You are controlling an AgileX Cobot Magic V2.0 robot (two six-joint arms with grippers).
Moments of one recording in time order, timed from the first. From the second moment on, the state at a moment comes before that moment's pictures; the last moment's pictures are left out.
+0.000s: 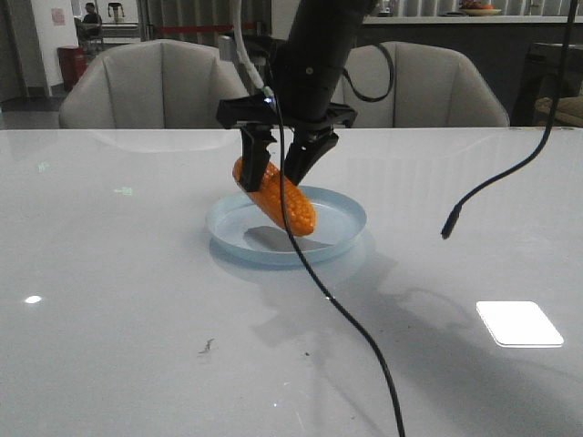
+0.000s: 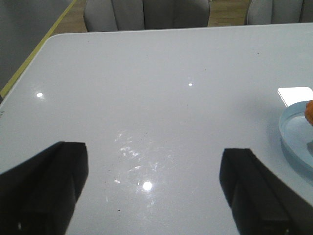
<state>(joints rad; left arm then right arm) -0.04 0.76 -0.53 -0.06 0.19 0.13 0.46 2.37 -2.22 0.22 1.10 -0.19</state>
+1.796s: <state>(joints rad) -0.04 0.76 -0.53 -0.06 0.19 0.13 0.20 1.98 -2.61 0.11 1.25 -0.17</state>
